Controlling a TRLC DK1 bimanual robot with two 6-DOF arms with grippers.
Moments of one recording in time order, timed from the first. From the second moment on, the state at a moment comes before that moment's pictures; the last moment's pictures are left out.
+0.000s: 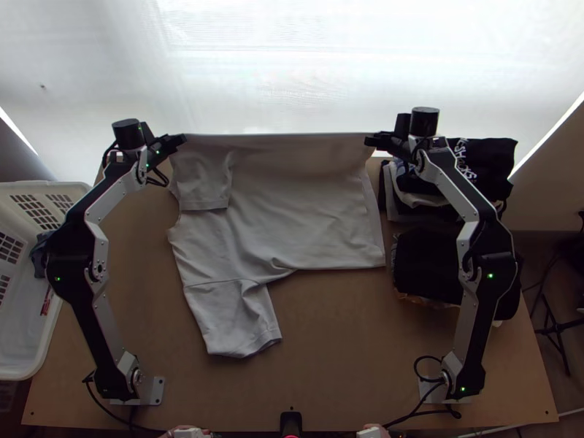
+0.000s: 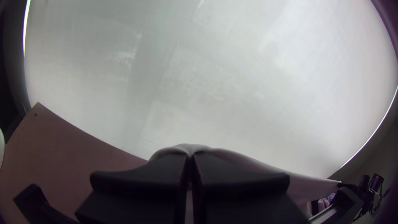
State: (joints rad) left arm 0.07 2.14 1.71 0.03 0.17 -0.41; right arm 0.13 2.18 1.89 -0.20 -0.21 0.21
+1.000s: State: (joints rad) left arm 0.05 1.96 1.53 -0.28 0.18 -0.28; right arm 0.14 2.07 1.68 -0.31 -0.21 0.20
